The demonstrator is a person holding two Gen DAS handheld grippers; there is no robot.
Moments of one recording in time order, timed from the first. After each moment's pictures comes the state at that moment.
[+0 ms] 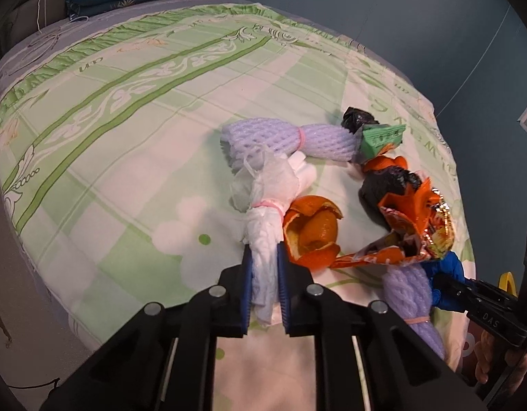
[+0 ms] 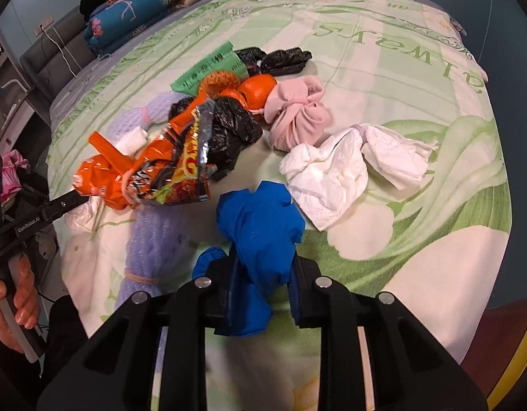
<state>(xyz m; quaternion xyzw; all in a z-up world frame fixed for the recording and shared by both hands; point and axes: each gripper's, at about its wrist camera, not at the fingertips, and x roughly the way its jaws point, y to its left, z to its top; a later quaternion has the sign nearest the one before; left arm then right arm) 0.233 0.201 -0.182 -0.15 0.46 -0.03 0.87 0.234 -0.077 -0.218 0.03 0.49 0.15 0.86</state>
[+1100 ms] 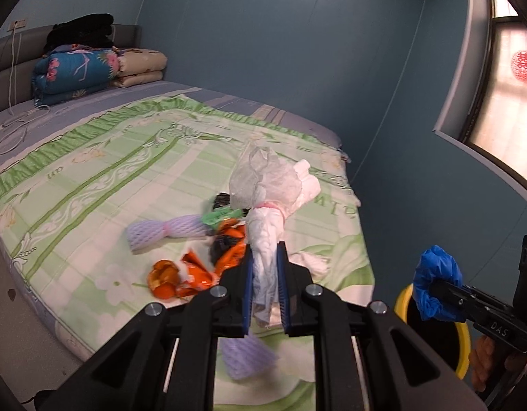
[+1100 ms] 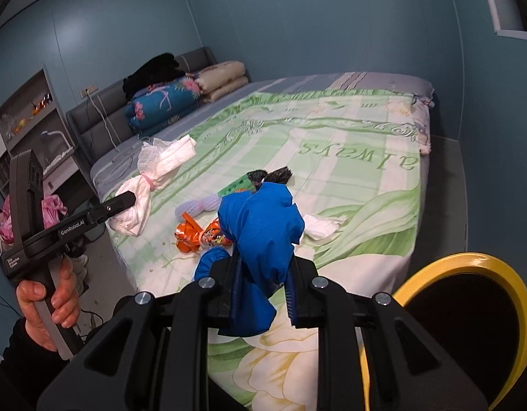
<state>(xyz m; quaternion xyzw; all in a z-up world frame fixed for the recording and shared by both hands) 0.139 0.080 -0.029 -0.12 0.30 -0.12 0.94 0.087 -0.192 -0.068 0.09 0.30 0.18 0.93</state>
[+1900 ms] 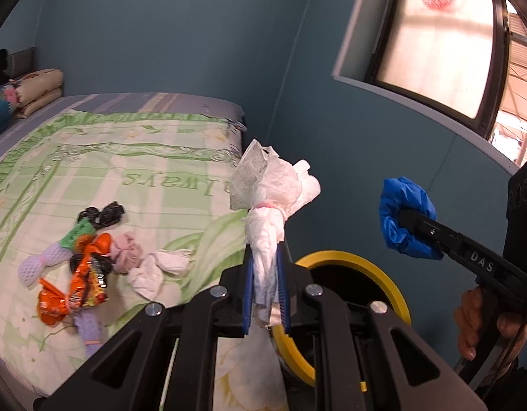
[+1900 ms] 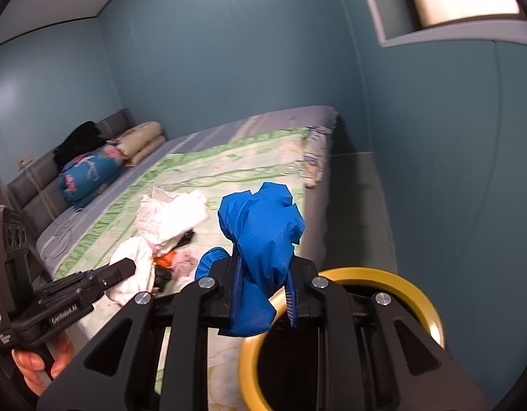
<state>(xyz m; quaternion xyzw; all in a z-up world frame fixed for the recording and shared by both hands) 0.135 -0.103 -0.004 -0.03 0.32 -0.30 0.90 0.033 -0.315 -0.028 0.15 0.24 -0.01 0.96</state>
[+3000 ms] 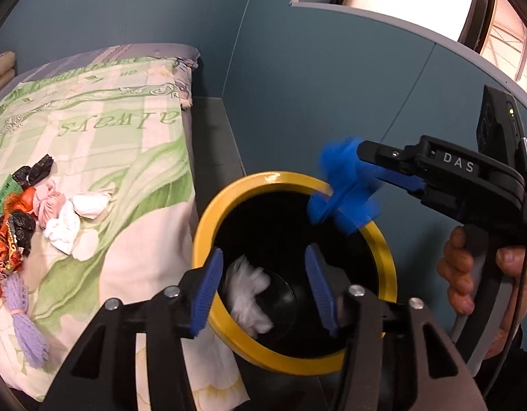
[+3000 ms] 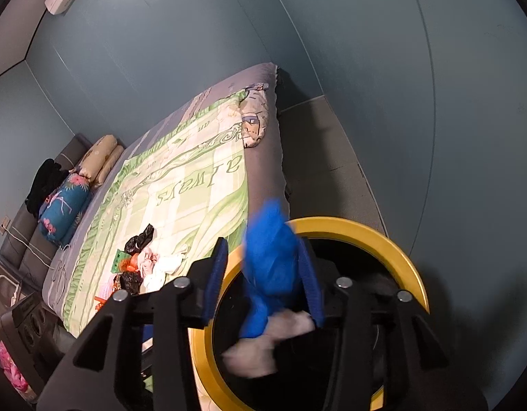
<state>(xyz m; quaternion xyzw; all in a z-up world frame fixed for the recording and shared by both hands) 0.115 -0.186 -0.079 0.02 0.41 -0.36 0.84 0.037 -0.393 -0.095 0.28 0.30 -0.08 0.91</state>
